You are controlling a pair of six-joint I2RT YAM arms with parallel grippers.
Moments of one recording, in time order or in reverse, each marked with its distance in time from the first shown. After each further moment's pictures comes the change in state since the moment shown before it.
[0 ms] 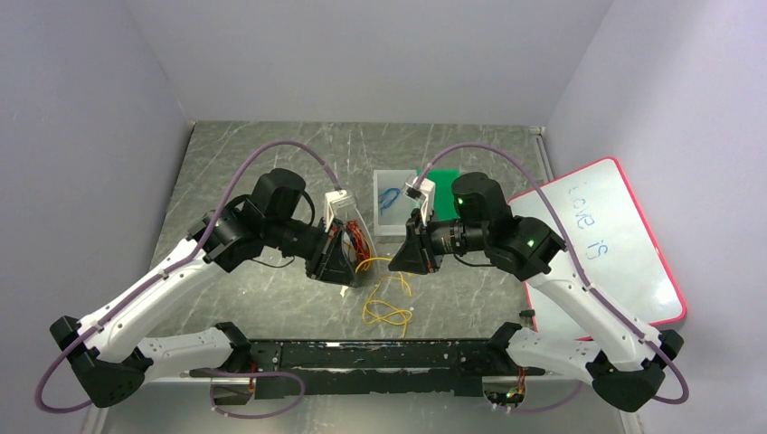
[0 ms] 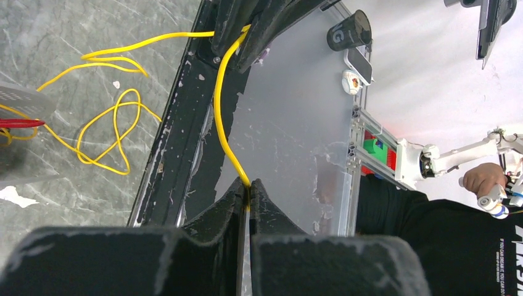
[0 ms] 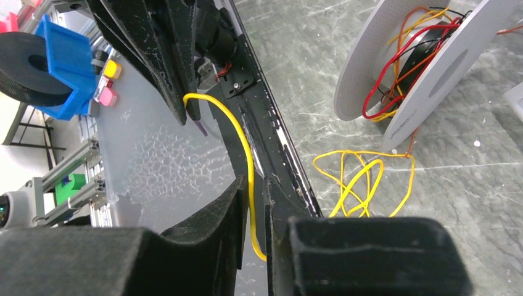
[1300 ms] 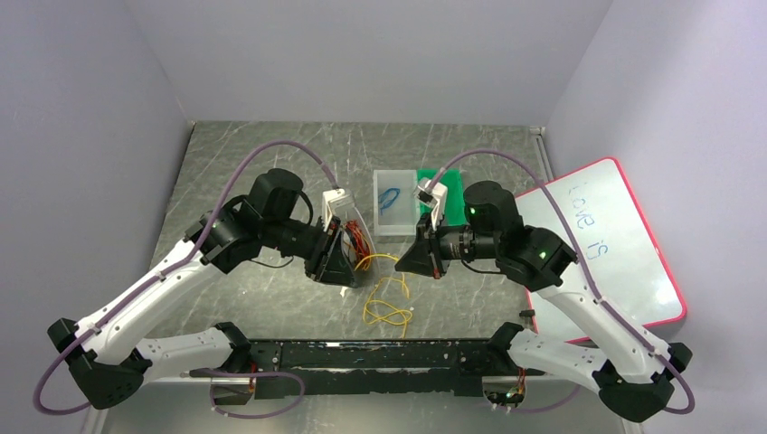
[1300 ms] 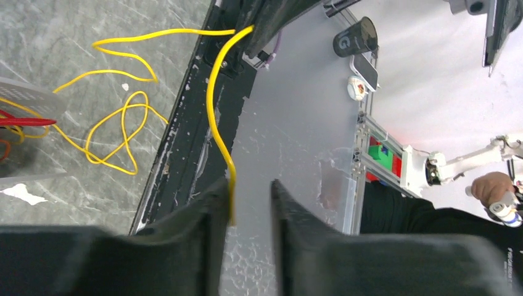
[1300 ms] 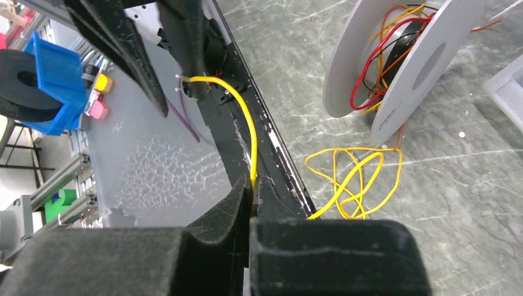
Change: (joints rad) left arm 0.000 -0.010 0.003 -0.001 -0.019 0.005; right arm 0.000 -0.078 -0.051 0.012 0.055 0.031
